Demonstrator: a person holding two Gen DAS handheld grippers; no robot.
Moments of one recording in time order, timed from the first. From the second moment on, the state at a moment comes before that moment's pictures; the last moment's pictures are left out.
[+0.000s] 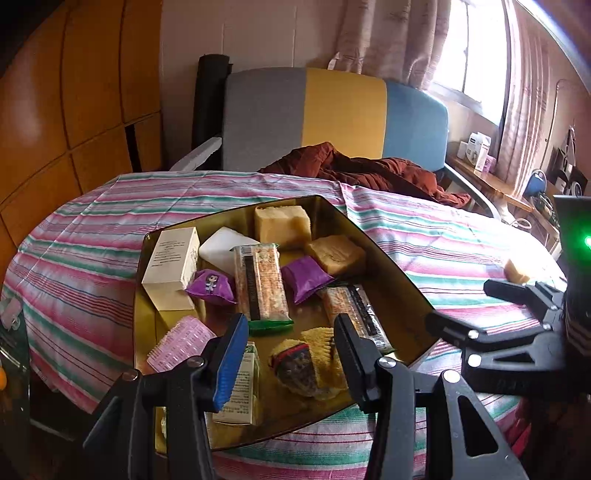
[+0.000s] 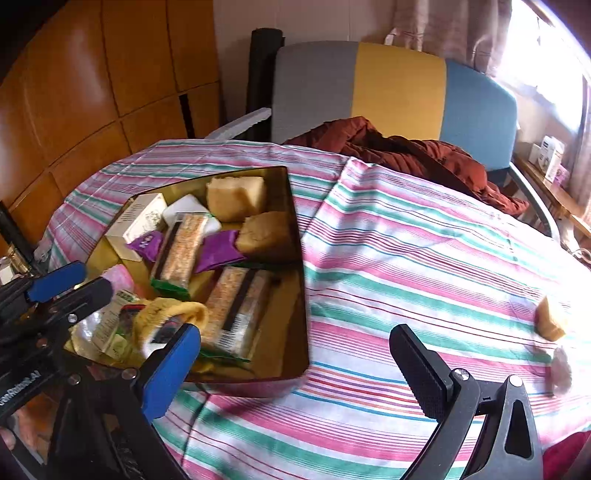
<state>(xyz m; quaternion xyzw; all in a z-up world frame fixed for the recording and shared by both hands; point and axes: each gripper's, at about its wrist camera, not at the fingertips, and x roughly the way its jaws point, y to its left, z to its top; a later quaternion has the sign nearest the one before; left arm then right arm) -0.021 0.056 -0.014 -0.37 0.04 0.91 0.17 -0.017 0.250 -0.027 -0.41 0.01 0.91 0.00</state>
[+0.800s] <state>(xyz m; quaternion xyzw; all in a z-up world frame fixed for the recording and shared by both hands) 0.002 0.139 -0.009 -0.36 0.11 0.88 0.27 0.008 0.455 -0.009 -0.39 -0.01 0.89 0.22</state>
